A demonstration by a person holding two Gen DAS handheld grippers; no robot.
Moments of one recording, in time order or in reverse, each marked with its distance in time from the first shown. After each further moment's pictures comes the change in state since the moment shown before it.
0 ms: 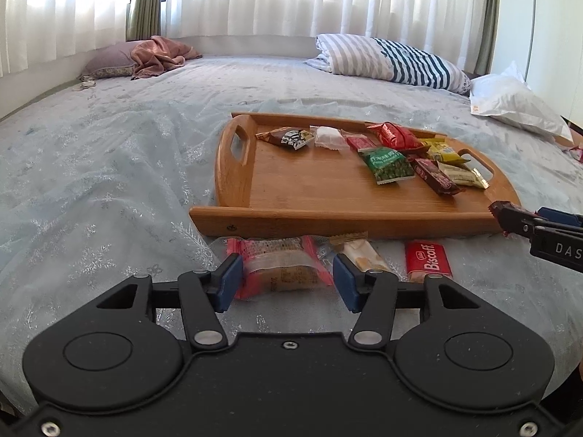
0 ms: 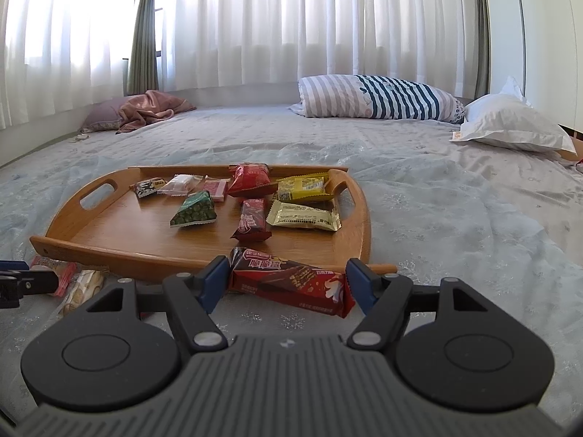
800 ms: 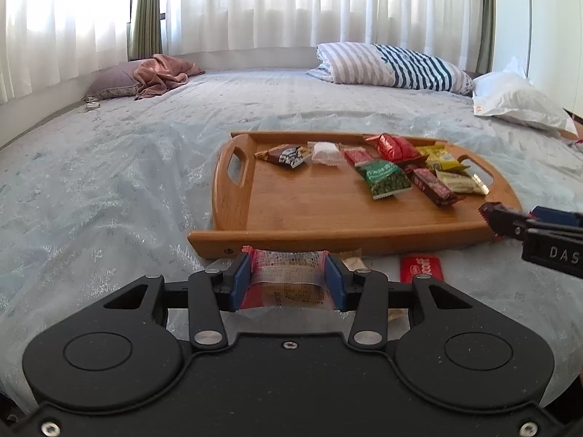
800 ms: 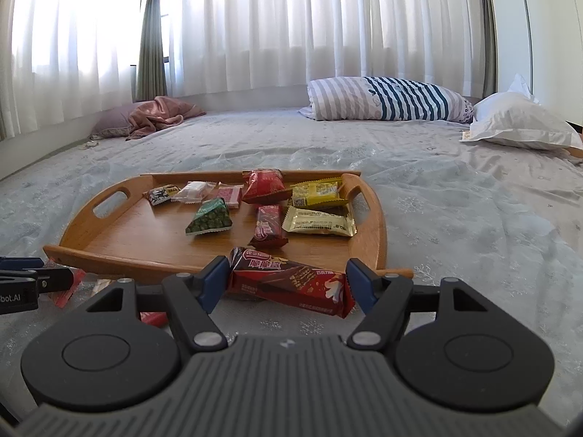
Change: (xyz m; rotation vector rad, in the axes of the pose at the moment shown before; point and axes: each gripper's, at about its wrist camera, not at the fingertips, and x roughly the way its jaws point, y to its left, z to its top) left arm -0.010 -0.014 0.013 0.040 -0.042 0.029; right arm -0.002 0.005 0.006 0.019 -0.018 0.050
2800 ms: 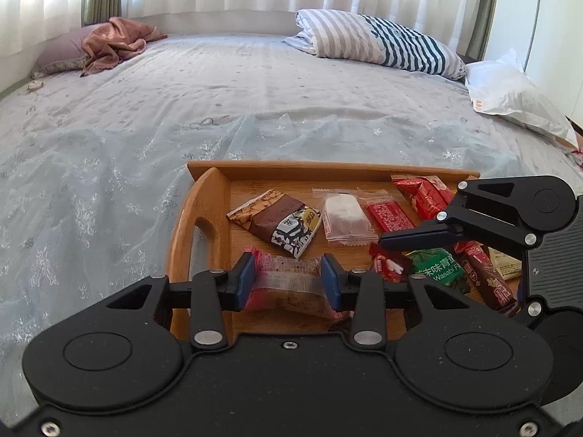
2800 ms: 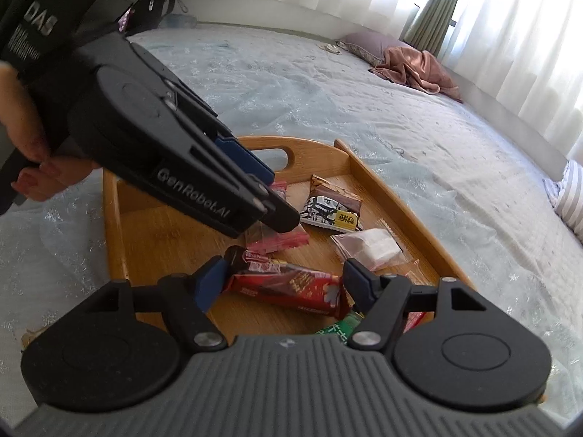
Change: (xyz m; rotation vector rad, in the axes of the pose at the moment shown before) left arm 0.163 0.026 0.108 -0.008 0.143 -0.123; right arm 0.163 0.097 0.073 -0.748 0.199 0.651
